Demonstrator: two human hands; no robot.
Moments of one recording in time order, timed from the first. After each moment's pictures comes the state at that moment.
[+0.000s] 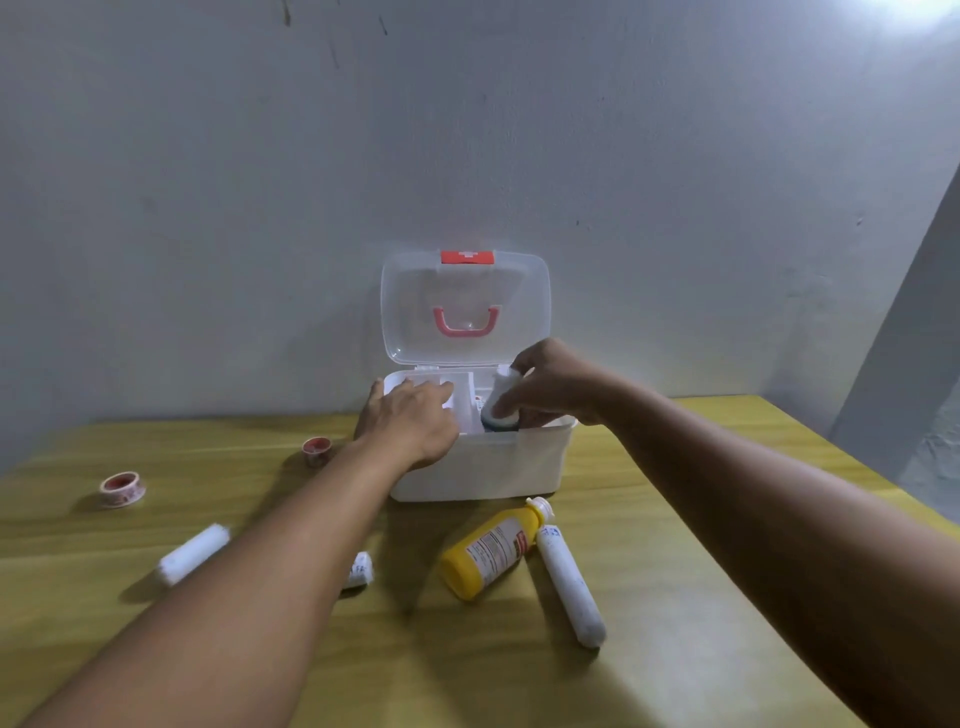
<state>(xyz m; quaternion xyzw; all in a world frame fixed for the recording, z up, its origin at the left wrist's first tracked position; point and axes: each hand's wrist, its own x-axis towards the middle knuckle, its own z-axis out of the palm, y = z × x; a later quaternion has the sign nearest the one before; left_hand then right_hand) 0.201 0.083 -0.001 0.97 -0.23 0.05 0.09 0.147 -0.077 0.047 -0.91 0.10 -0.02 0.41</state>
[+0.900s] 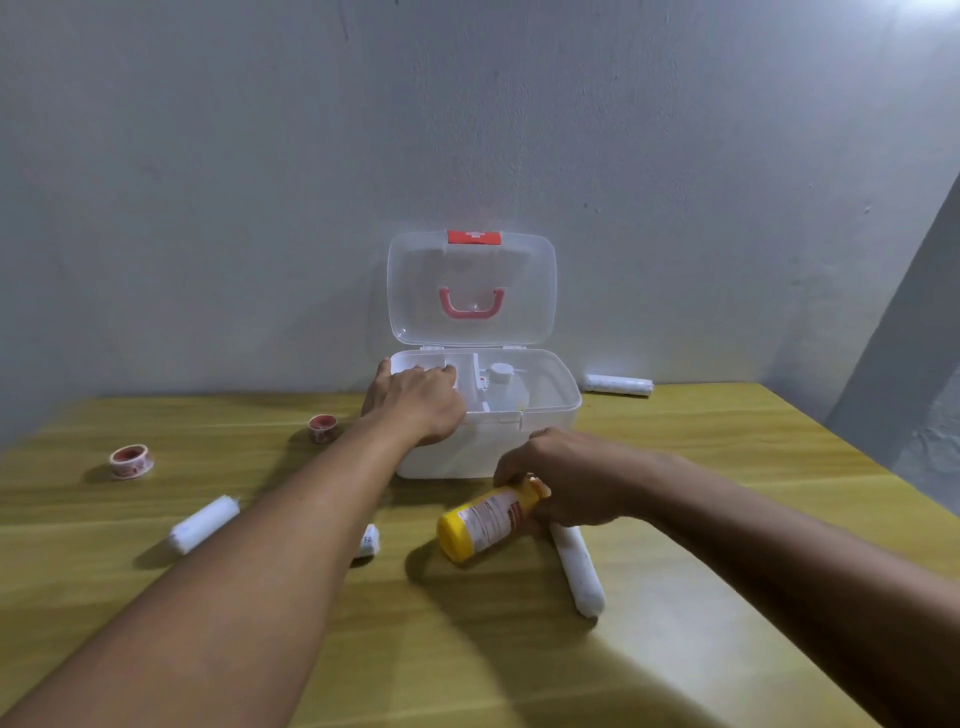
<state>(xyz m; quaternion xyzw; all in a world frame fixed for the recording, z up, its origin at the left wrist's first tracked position) 0.192 0.083 0.005 0.97 -0.22 0.03 0.06 0.077 -0.065 0.003 -0.99 -0.16 0.05 0.01</state>
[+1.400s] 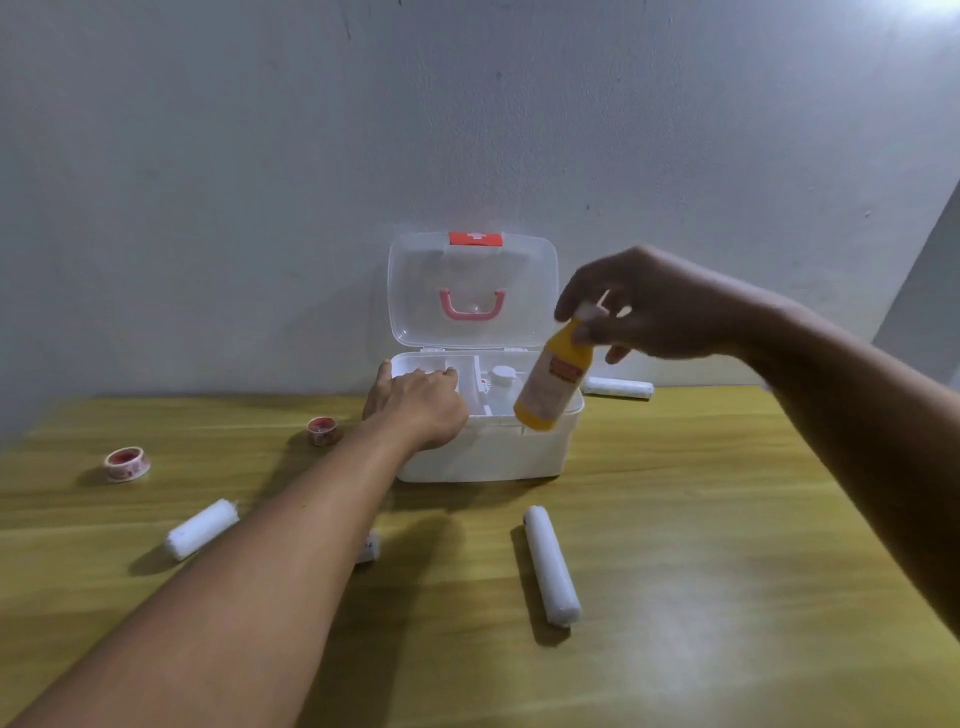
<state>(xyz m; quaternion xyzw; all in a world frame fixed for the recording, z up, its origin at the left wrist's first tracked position) 0.192 0.083 0.003 0.97 -0.23 0.03 0.06 0.077 -0.105 0.119 -0.97 -0.10 -0.11 0.19</state>
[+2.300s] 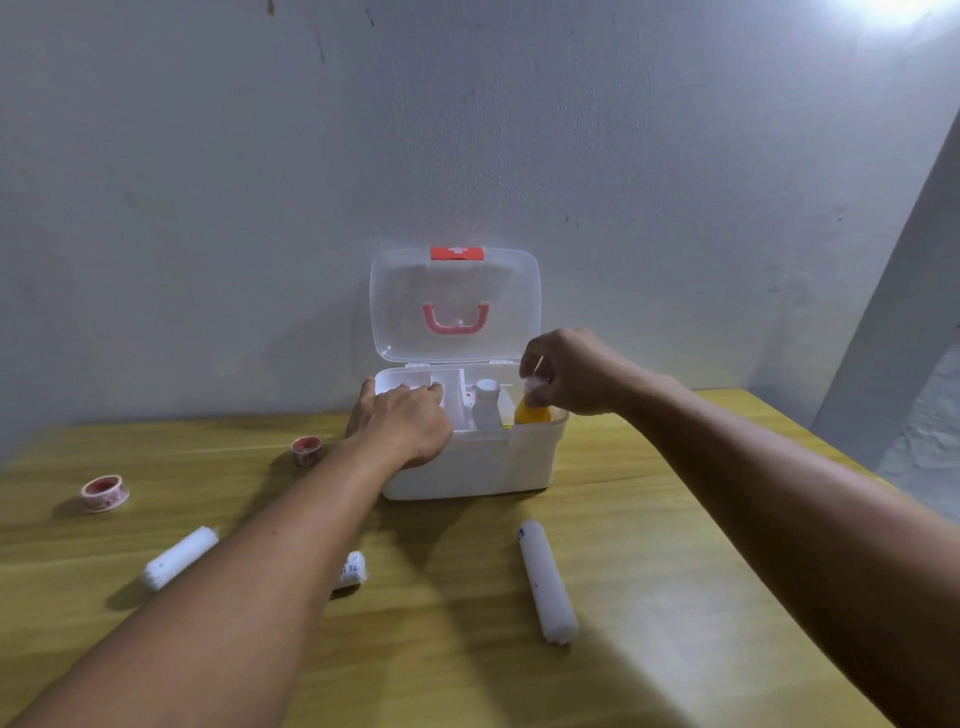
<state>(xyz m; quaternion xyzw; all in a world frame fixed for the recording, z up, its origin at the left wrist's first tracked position) 0.195 0.082 0.002 0.97 -0.23 0.03 0.05 0.142 -0.112 0.044 -0.98 -0.01 -0.13 0.15</state>
